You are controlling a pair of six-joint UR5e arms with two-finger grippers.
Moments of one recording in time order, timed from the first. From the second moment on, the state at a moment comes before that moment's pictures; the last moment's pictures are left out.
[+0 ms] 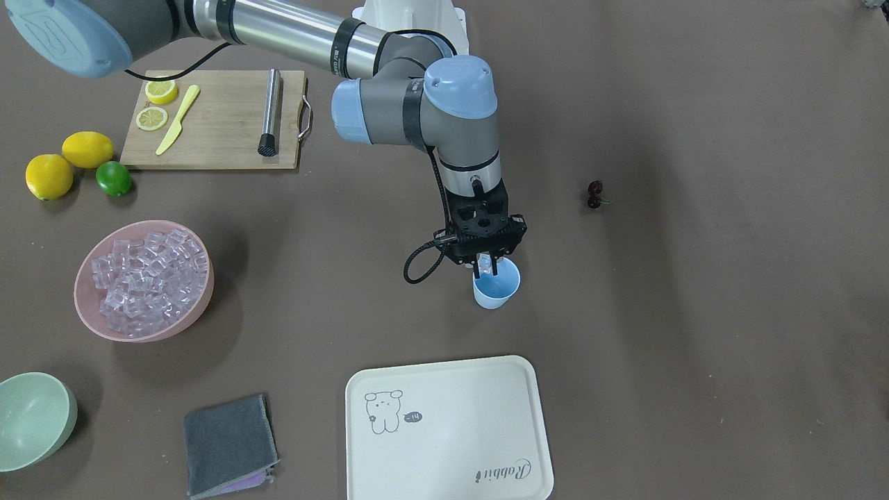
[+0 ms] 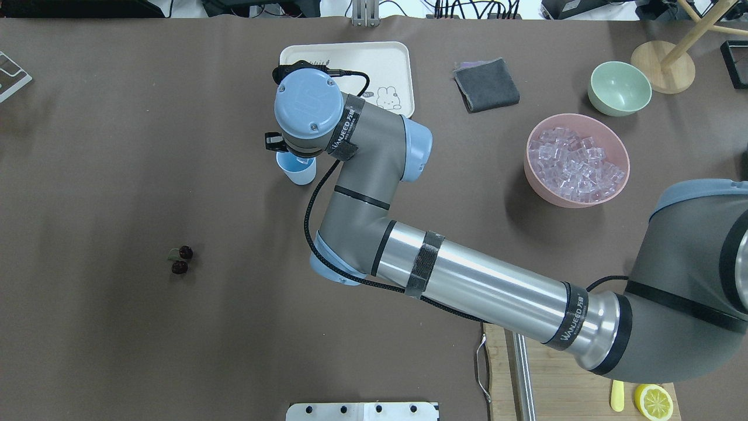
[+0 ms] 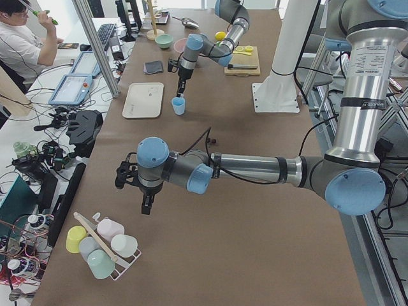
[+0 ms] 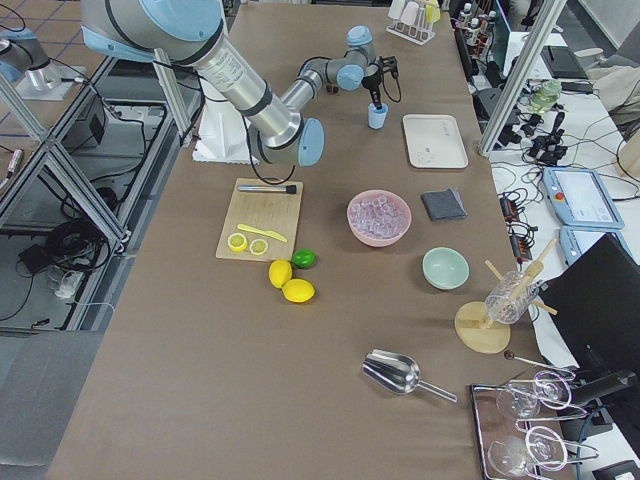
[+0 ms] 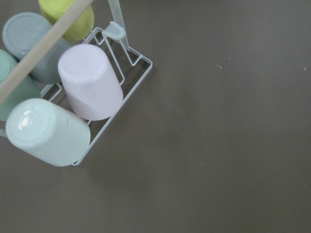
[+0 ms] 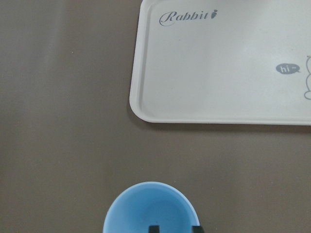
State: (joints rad) left arm -1.56 -1.66 -1.52 -1.89 -2.36 -0.22; right arm 0.53 -0.48 1.16 -1.26 1.66 1.15
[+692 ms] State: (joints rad) left arm -1.56 -1.66 -1.52 -1.91 -2.36 -0.22; right arm 0.54 -0.48 1.16 -1.26 1.65 1.15
